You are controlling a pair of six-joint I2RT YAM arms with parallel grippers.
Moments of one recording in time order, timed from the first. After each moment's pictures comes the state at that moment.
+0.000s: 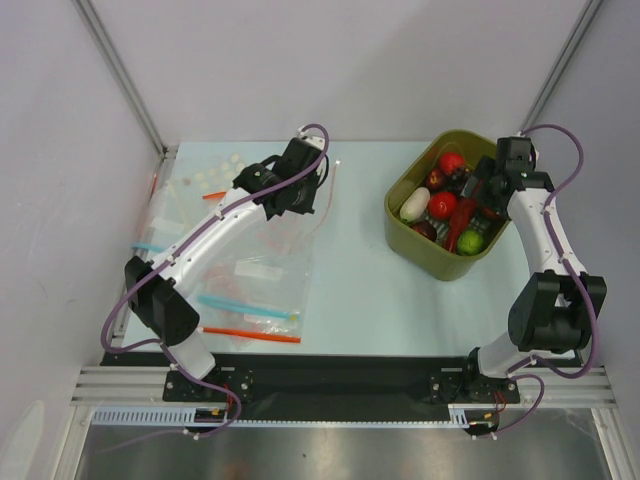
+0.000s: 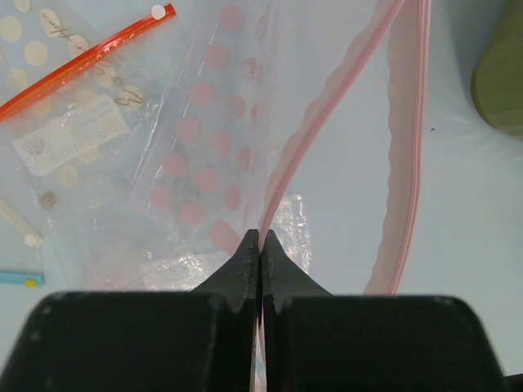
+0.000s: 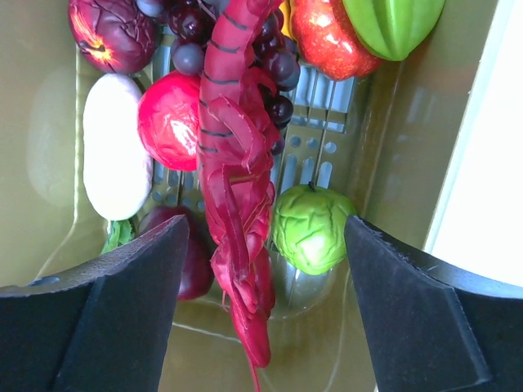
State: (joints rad) left arm -0.68 1.68 1.73 -0.90 -0.33 -0.22; right arm -0.08 1.55 1.41 -0.72 0.15 0.41
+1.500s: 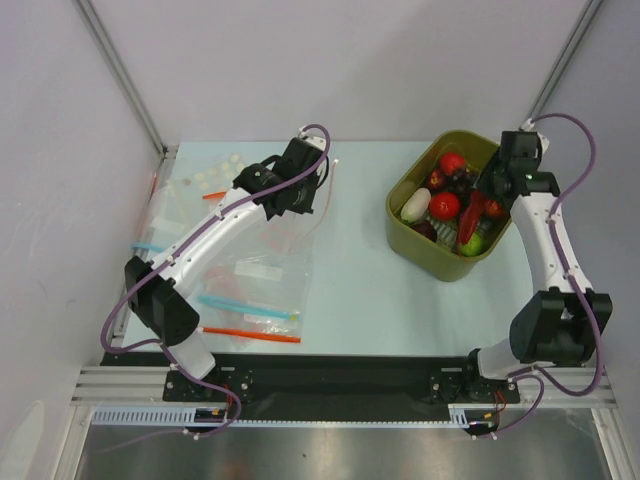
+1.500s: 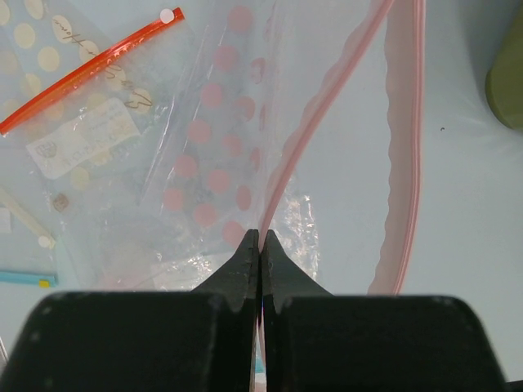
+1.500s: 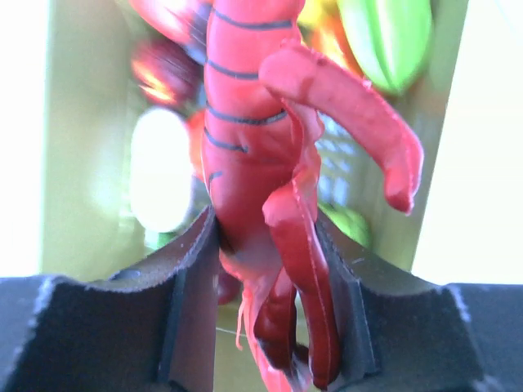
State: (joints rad) left arm -0.68 1.68 1.73 -0.90 -0.35 -0.20; right arm -0.04 1.50 1.42 -0.68 0.23 0.44
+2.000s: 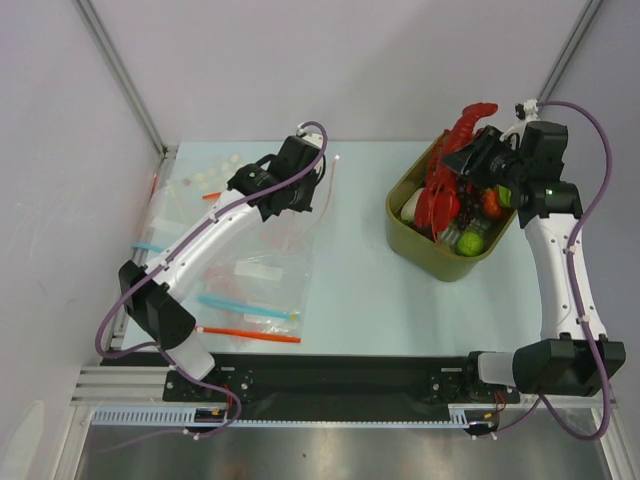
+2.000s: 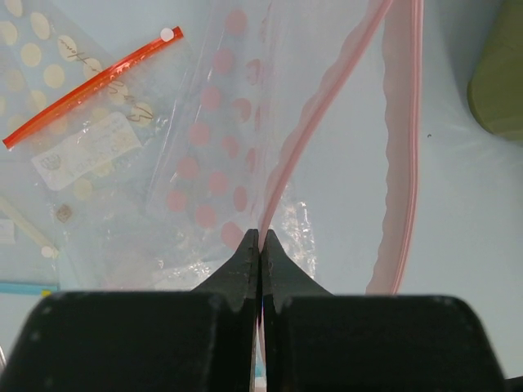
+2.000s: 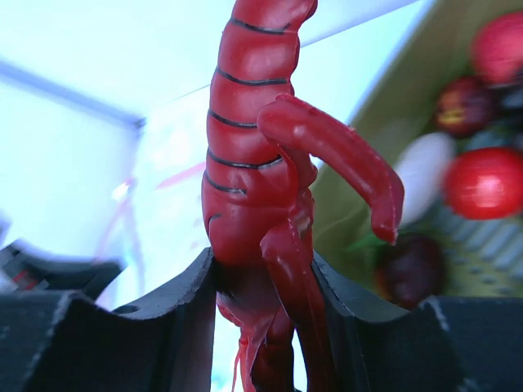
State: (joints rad) left arm -0.68 1.66 1.73 -0.89 -0.33 -0.18; right arm -0.05 1.31 1.47 -0.58 -0.40 0.52
